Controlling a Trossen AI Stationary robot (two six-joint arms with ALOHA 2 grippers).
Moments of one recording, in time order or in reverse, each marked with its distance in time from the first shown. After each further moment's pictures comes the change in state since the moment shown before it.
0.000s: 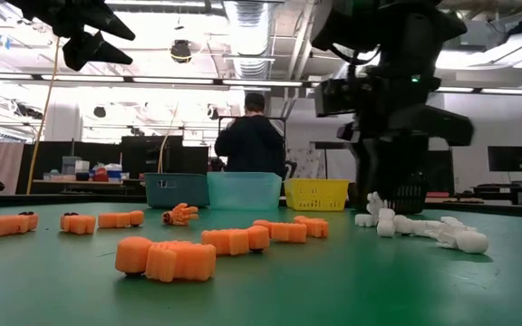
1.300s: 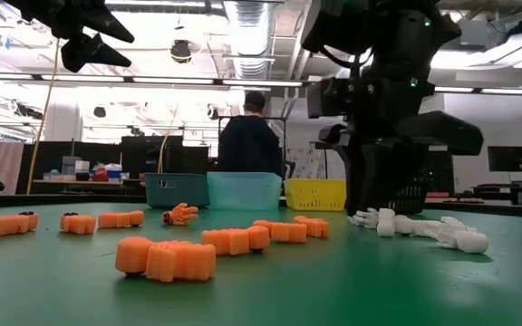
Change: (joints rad) left arm 0.000 0.000 0.000 -0.016 -0.005 -0.020; right arm -0.005 0.054 0.032 0.008 -0.003 -0.214
